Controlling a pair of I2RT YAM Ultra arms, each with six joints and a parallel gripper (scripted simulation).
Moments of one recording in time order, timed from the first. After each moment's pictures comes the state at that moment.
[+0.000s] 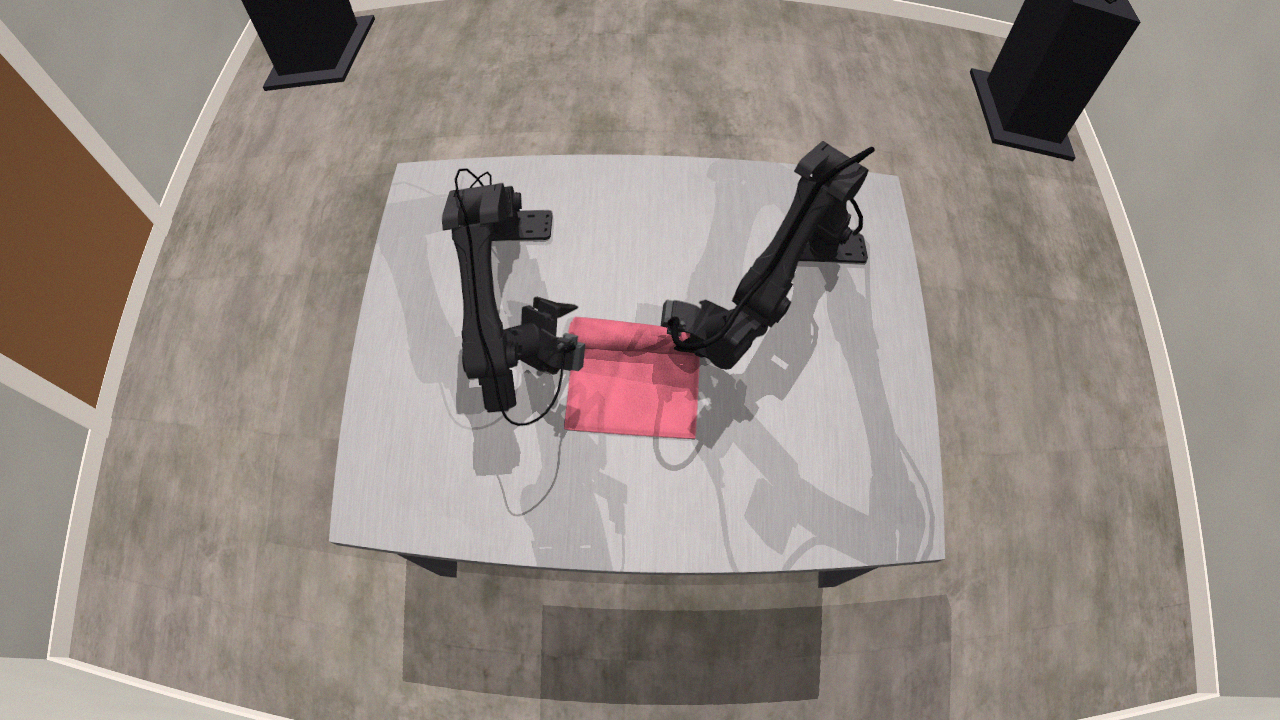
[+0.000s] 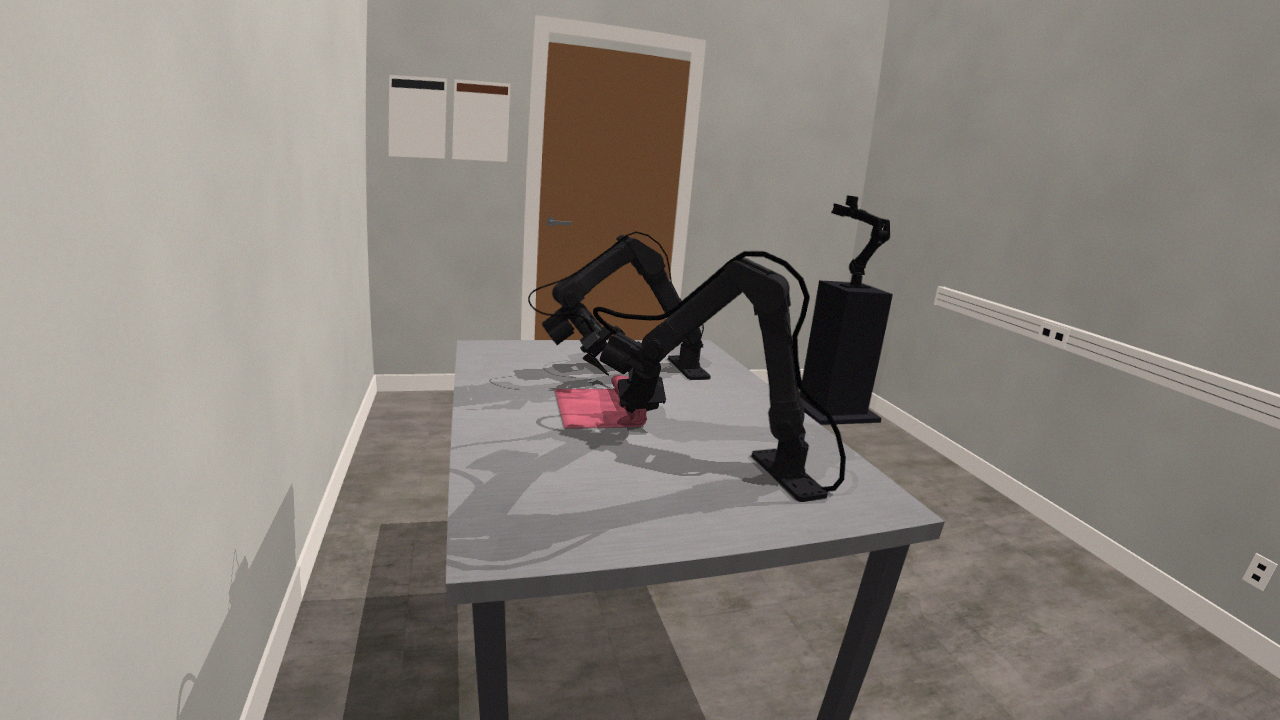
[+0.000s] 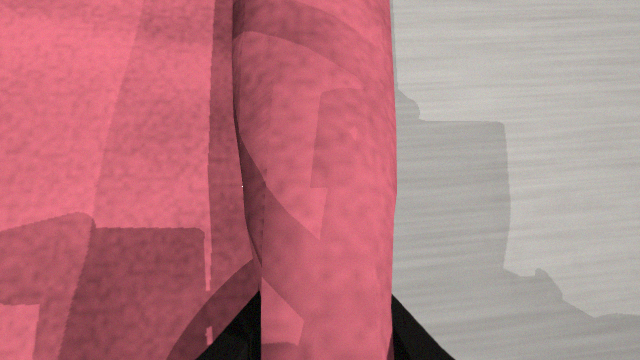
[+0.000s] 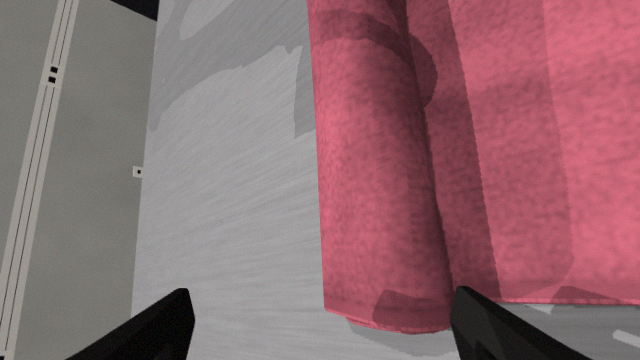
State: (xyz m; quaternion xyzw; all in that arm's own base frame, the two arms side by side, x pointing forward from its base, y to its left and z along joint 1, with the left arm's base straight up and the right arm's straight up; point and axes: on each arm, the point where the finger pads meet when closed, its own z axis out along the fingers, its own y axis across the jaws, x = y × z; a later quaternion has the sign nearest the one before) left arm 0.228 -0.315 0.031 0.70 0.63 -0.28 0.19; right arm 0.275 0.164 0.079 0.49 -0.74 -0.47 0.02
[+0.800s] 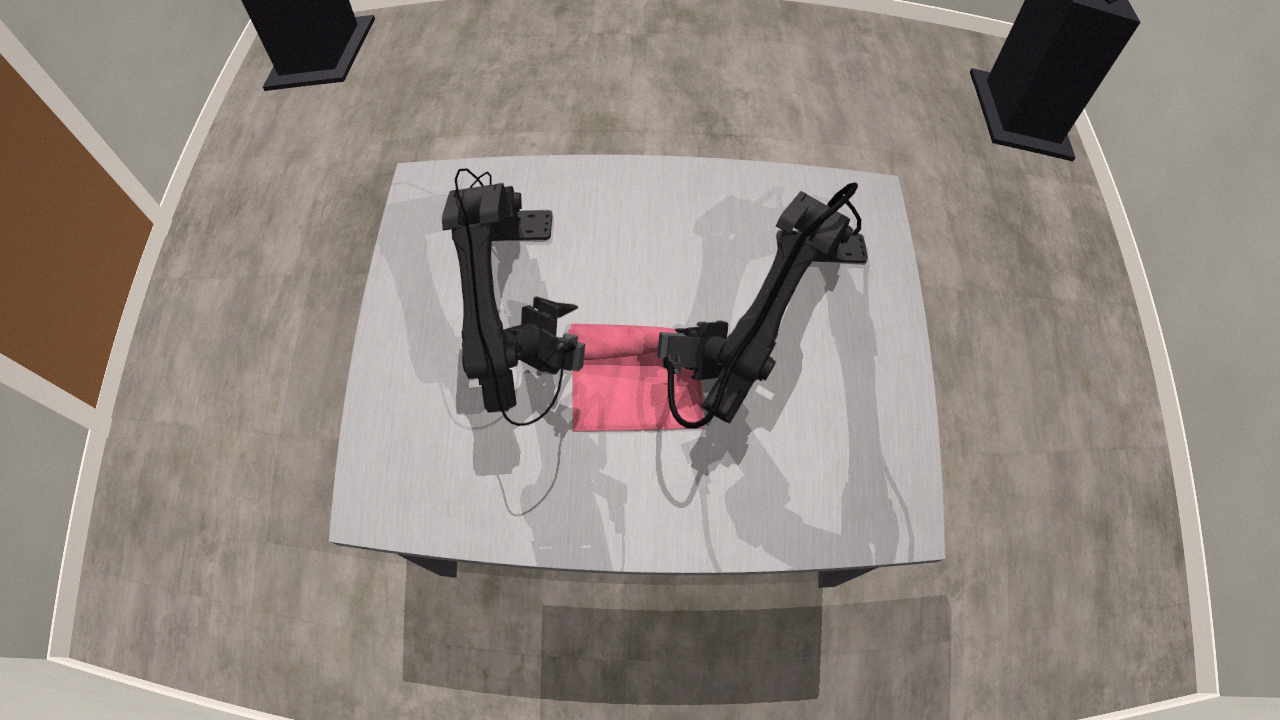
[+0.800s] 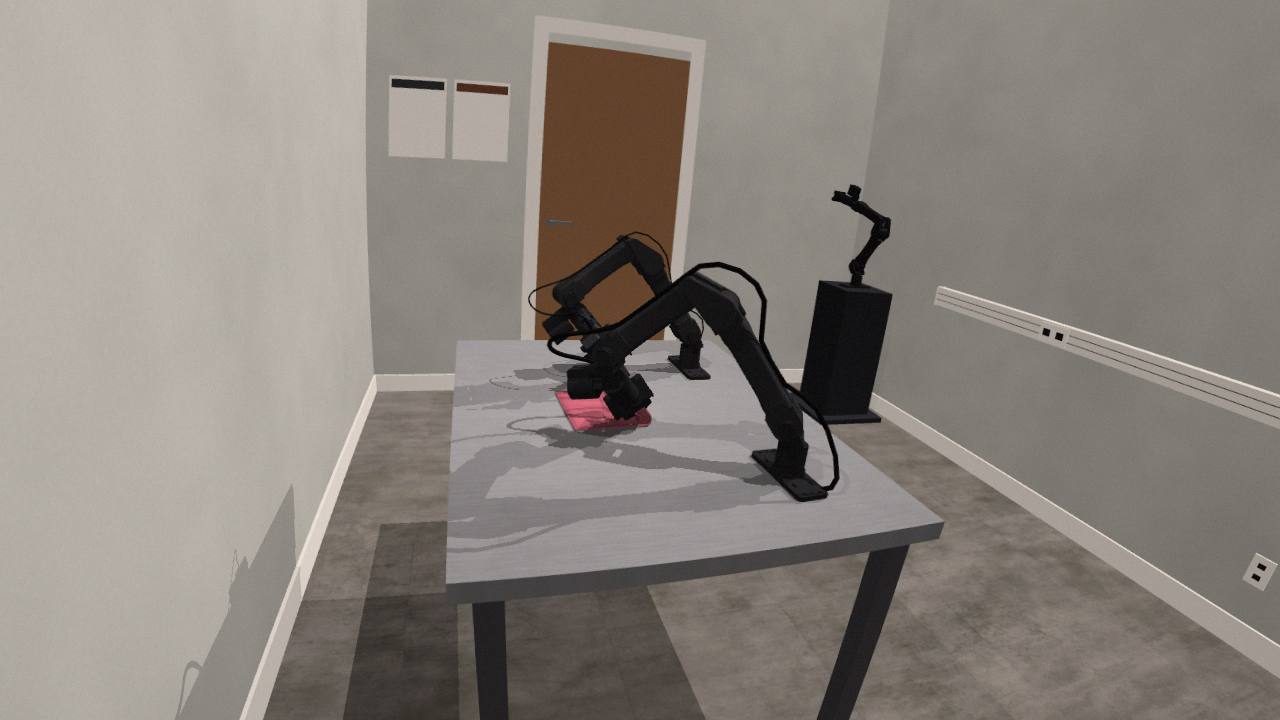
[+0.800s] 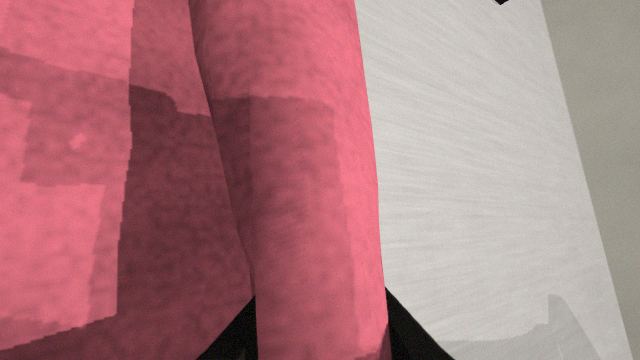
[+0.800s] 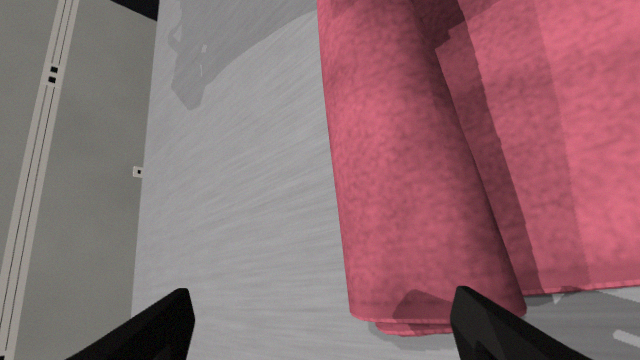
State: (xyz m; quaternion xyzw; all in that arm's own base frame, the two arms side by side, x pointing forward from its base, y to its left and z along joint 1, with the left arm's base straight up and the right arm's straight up) left arm 0.224 -0.316 0.031 0.59 0.67 -0.45 -0.02; right arm 0.275 0.164 0.079 0.49 -0.74 -0.47 0.02
